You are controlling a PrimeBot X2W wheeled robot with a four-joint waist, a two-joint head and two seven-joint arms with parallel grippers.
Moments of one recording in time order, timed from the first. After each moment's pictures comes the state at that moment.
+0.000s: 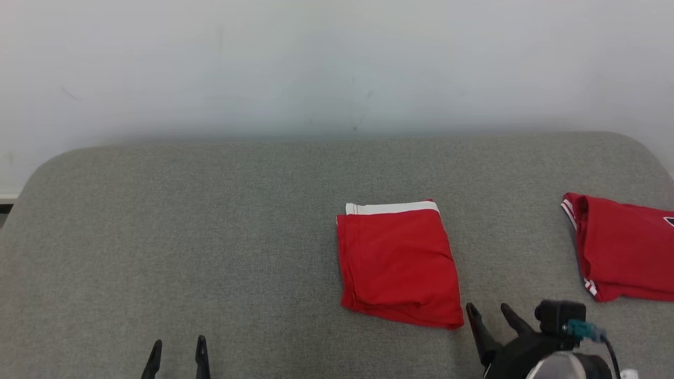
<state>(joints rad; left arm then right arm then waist) 0.11 0.05 -0.03 0.17 -0.16 -0.04 -0.26 -0.03 -0.05 -0.05 0.24 0.23 0.13 0.15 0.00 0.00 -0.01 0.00</state>
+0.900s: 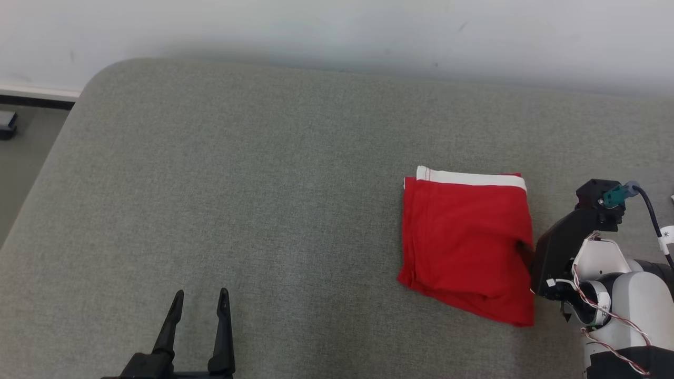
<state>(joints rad) -0.01 0.05 -0.10 0.15 -0.19 -0.04 -0.26 -0.38 -0.09 -0.26 0.15 0.06 0.13 0.96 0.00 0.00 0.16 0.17</state>
